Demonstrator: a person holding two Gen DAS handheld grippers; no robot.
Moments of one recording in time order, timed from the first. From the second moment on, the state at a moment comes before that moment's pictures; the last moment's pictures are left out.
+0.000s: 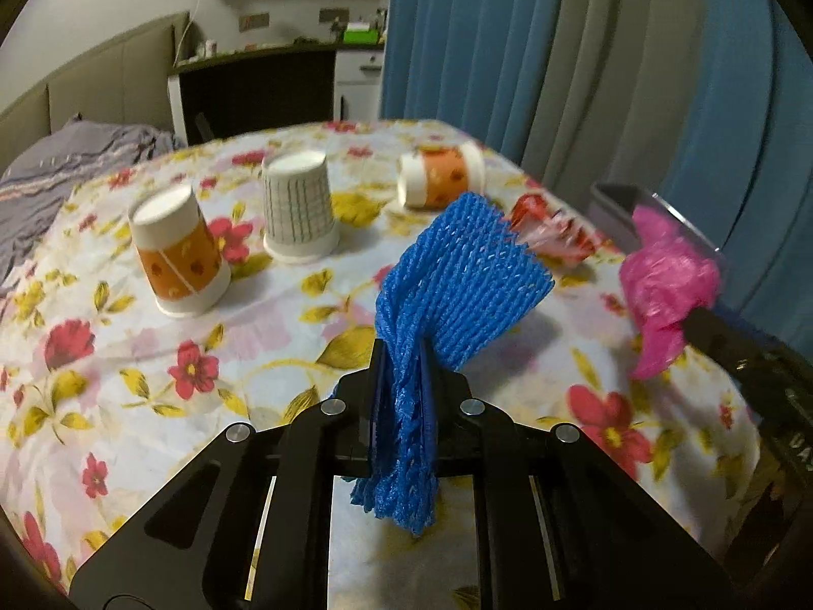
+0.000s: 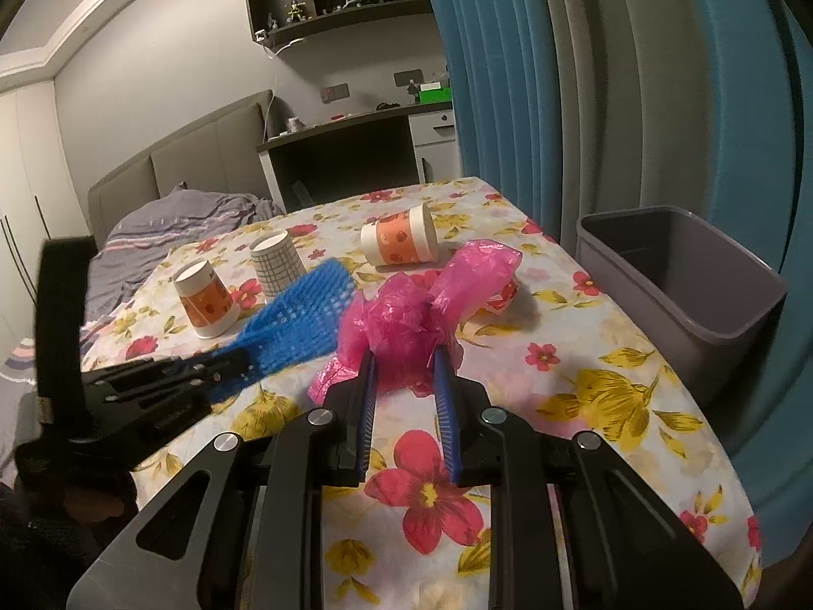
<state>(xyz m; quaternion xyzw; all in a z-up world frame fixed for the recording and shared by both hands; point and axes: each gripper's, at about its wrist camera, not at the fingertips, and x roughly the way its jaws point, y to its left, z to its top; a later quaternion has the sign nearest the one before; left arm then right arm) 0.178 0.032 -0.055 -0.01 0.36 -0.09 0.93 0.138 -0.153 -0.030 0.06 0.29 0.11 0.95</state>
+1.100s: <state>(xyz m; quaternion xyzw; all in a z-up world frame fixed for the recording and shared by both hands) 0.175 -0.086 0.015 0.02 0.28 -0.18 0.94 0.117 -0.262 0.015 0.05 0.24 0.04 0.97</state>
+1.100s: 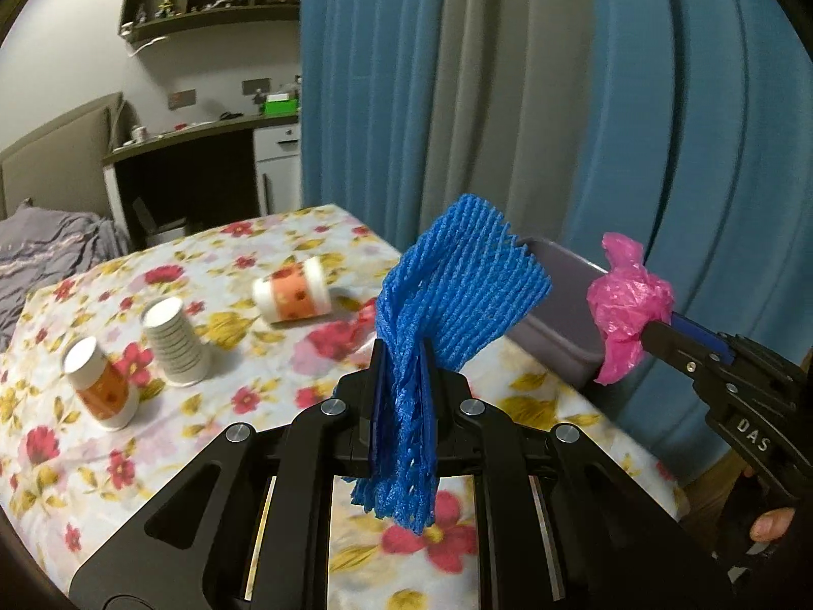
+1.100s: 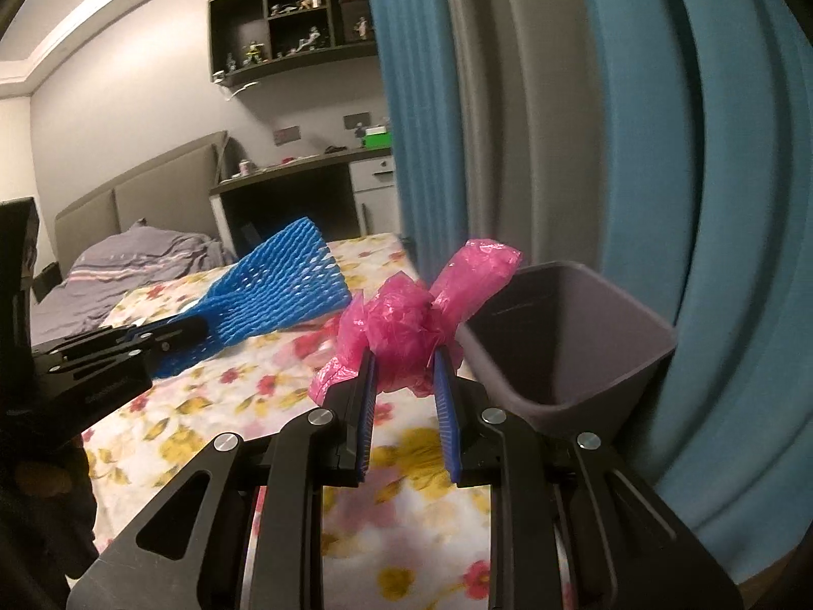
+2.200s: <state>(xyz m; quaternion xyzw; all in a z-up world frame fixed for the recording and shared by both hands) 0.293 -0.254 -0.023 0.03 0.32 -0.27 0.91 0.214 -0.370 -0.027 0.09 0.29 -0.07 0.95</state>
